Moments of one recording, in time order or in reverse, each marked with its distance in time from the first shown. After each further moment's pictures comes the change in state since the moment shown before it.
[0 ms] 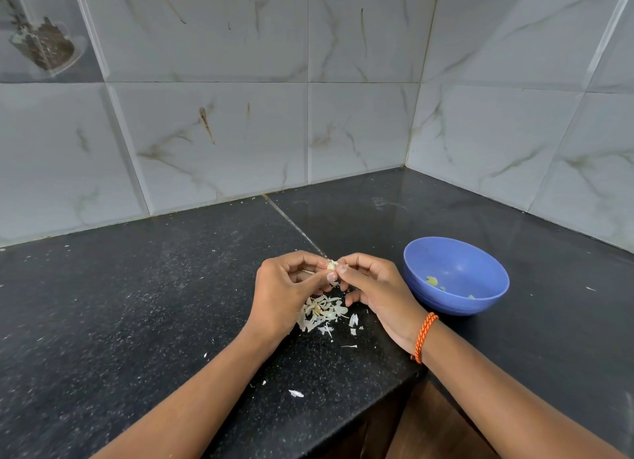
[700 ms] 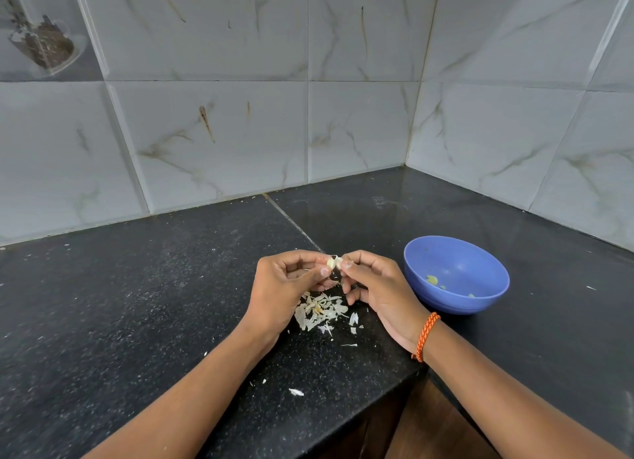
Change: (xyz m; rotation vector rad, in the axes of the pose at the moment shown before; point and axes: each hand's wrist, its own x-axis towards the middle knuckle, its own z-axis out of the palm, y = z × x) left_hand 0.003 -0.002 -0.005 -0.145 -0.029 -0.034; right_hand 0.000 -0.002 0.000 0.058 -0.008 -0.008
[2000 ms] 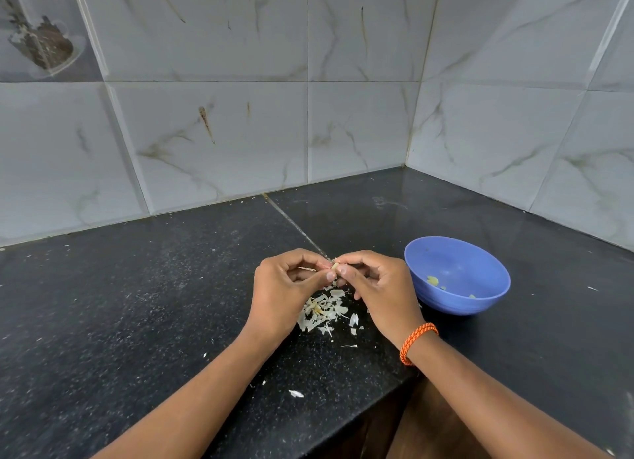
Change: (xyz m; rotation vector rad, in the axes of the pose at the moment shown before) left_hand -0.008 0.010 0.008 0.190 0.055 0.066; right_hand -0.006 -0.001 0.007 -0.418 0.211 -0.298
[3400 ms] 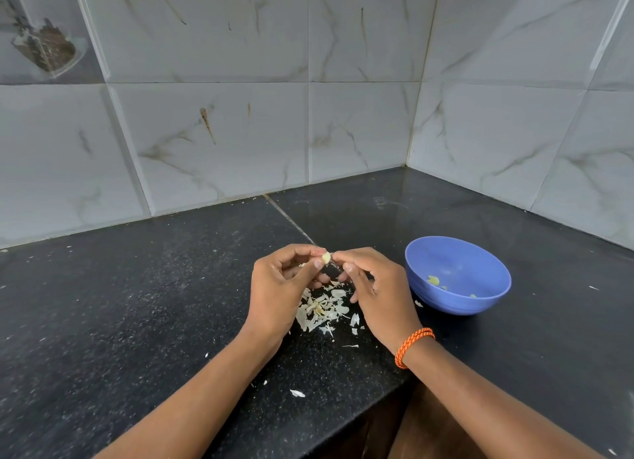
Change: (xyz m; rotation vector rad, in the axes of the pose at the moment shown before) left_hand 0.001 -0.004 -0.001 -0.134 0.068 -0.008; right_hand -0.004 0.008 0.006 -0.189 0.026 -0.115
